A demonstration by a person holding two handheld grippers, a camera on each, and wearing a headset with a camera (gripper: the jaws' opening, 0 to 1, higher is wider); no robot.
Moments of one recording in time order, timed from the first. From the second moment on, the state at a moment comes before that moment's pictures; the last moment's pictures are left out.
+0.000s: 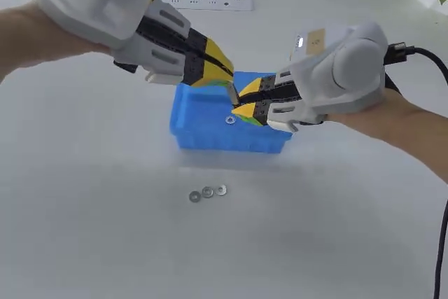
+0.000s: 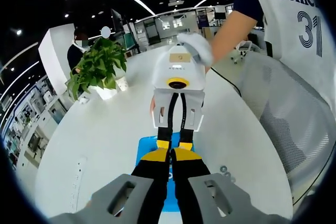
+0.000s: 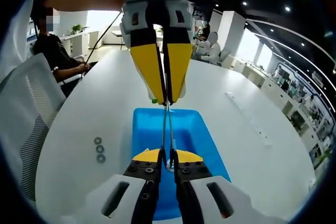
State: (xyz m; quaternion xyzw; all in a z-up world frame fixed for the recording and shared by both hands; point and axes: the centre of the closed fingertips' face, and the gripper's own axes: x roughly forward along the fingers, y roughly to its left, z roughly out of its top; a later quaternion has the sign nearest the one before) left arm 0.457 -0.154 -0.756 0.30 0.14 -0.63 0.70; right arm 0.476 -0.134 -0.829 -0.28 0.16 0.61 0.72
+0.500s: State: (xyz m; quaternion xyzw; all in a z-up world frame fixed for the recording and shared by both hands) left arm 0.468 -0.154 -0.782 0.29 0.16 -0.63 0.70; right arm 0.479 -0.134 -0.854 -0.27 0.19 0.61 0.72
